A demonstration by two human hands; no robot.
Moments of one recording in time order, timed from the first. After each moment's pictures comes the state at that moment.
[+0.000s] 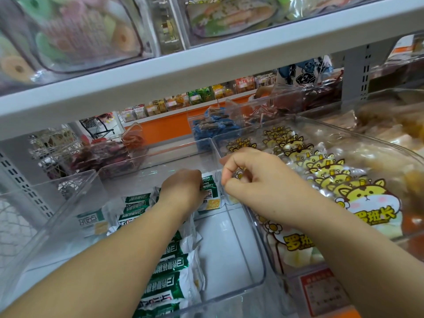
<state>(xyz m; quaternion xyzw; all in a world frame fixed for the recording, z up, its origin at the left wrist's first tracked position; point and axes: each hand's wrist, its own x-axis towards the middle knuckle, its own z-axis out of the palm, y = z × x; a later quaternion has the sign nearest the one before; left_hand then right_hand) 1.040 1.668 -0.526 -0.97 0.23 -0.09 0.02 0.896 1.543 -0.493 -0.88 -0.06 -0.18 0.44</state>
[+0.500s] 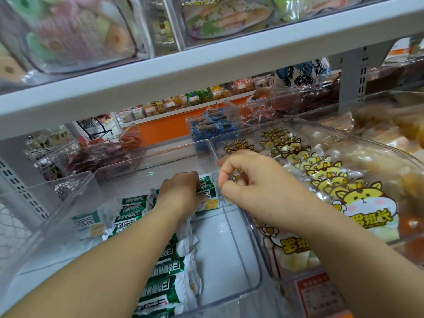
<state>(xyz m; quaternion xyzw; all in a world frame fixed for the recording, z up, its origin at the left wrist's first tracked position) 1.040 1.670 -0.531 -0.97 0.24 -0.09 -0.03 0.897 1.541 -0.495 -0.88 -0.07 -0.18 0.43</state>
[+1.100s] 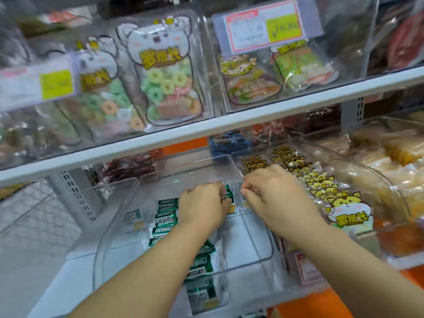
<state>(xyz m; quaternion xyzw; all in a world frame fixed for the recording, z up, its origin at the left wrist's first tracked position) 0.947 1.693 -0.485 -0.96 0.23 -0.12 -0.06 0.871 1.557 -0.487 -0.93 -0.04 -0.33 0.15</state>
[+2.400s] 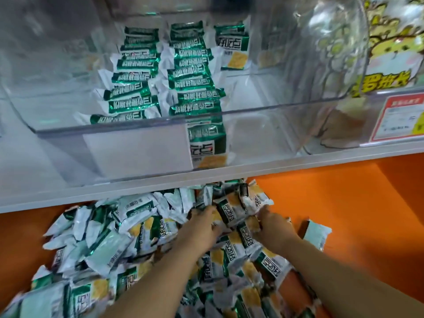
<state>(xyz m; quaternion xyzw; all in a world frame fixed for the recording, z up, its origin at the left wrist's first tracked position) 0.856 1.772 -0.802 -0.93 0.13 0.30 -0.17 0.801 1.599 -0.788 -0.92 0.20 0.28 0.18</state>
